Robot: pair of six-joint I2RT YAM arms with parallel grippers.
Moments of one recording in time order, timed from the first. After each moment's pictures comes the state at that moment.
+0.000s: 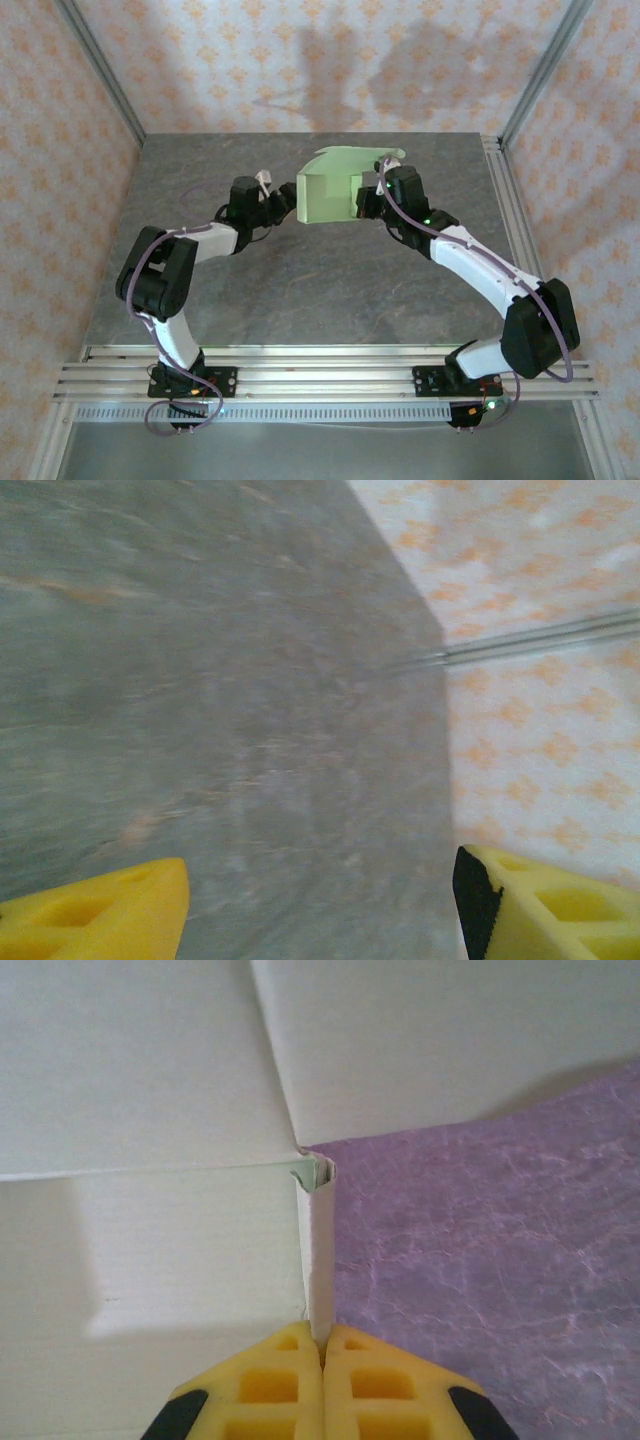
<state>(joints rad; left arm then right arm) -0.25 1.77 0.91 0.40 0.39 -1.01 0.50 1.40 1.05 -0.19 -0.04 0.43</state>
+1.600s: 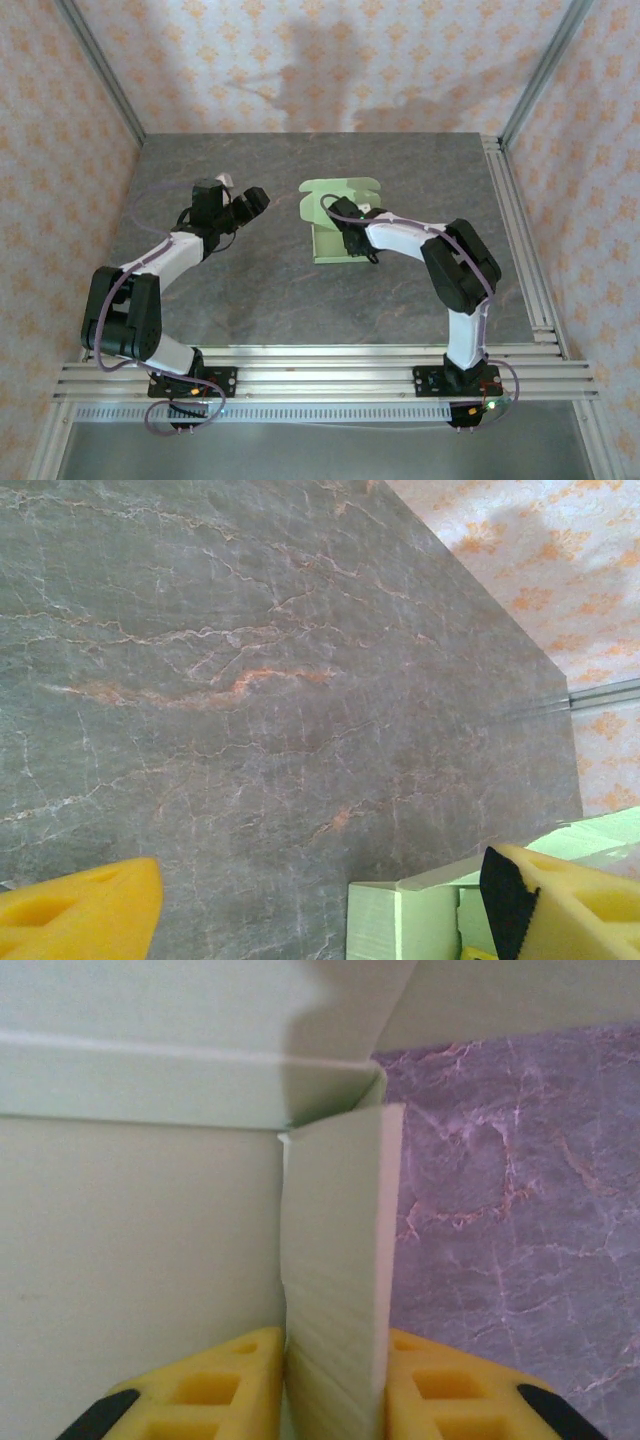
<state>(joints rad) -0.10 1.49 0.83 0.06 0.29 -0.76 0.65 1.92 1.24 -0.62 0.39 0.46</state>
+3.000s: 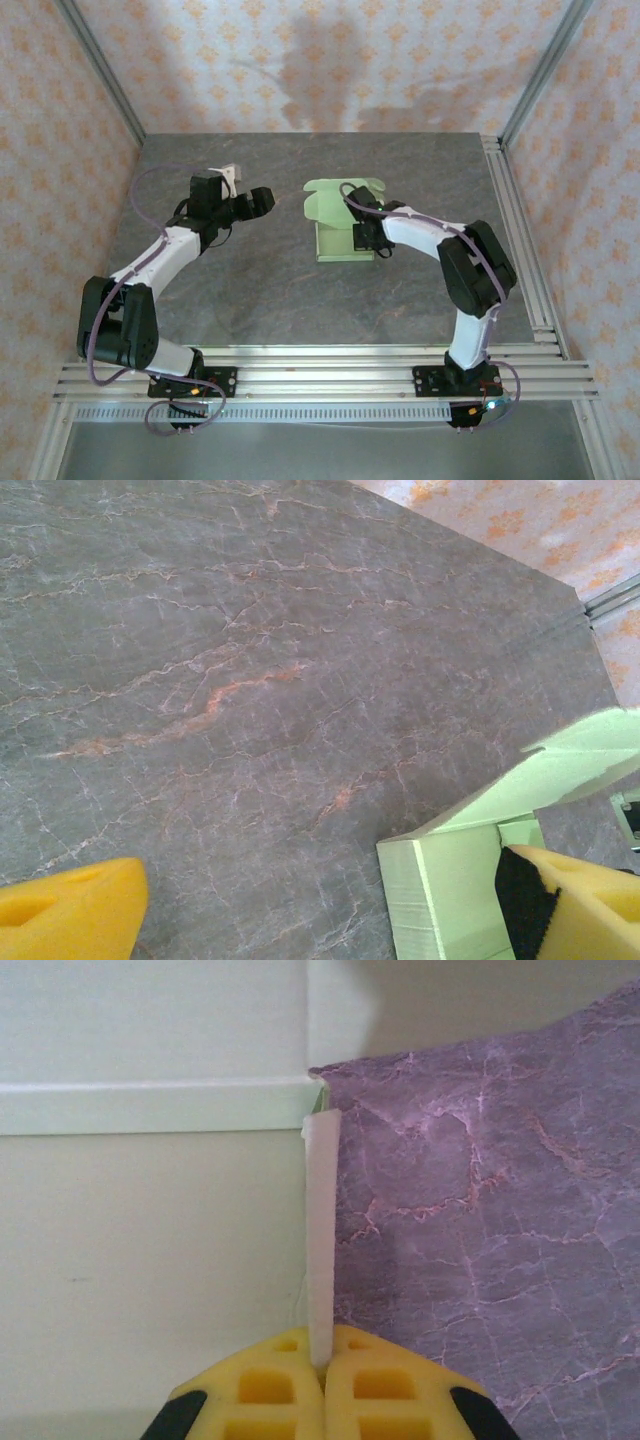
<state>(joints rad) -0.12 1.43 0.92 -0.10 0.32 -0.46 0.57 1.87 1.23 -0.63 0.25 0.49</state>
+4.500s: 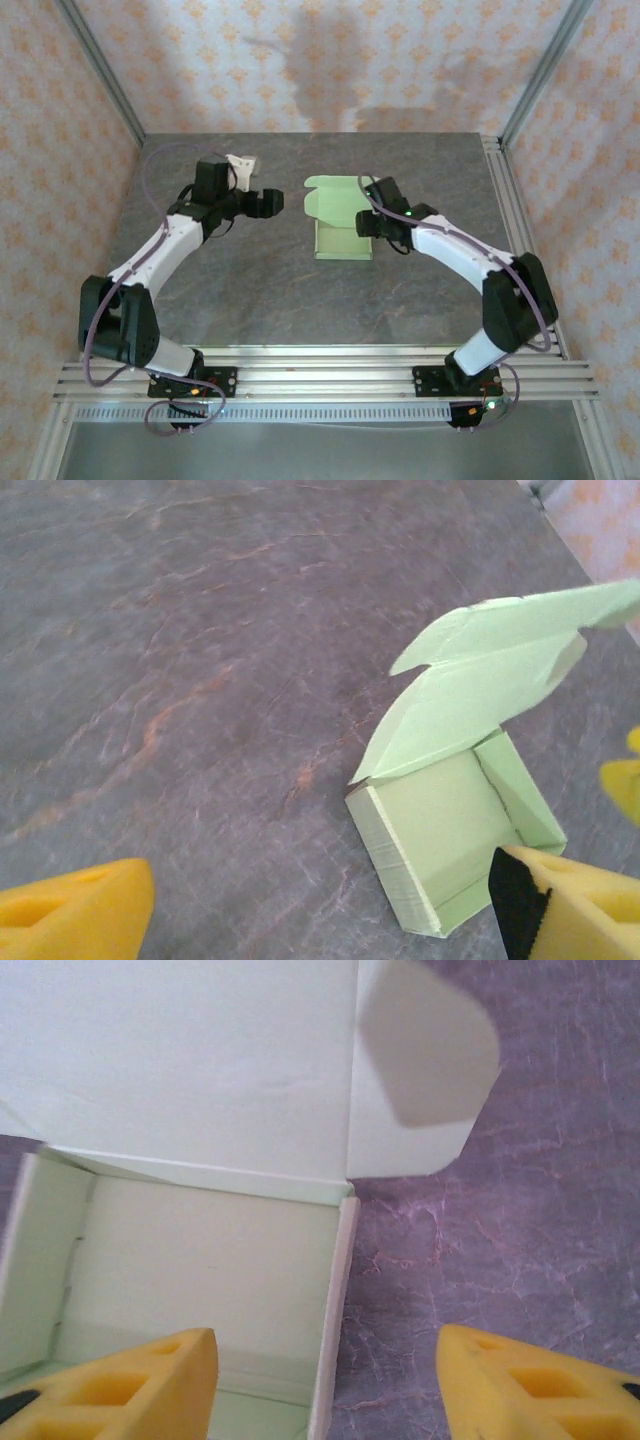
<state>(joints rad) -0.17 1.48 1.12 -0.32 0.41 -0.12 0.51 1.54 1.11 -0.49 0.13 0.33</state>
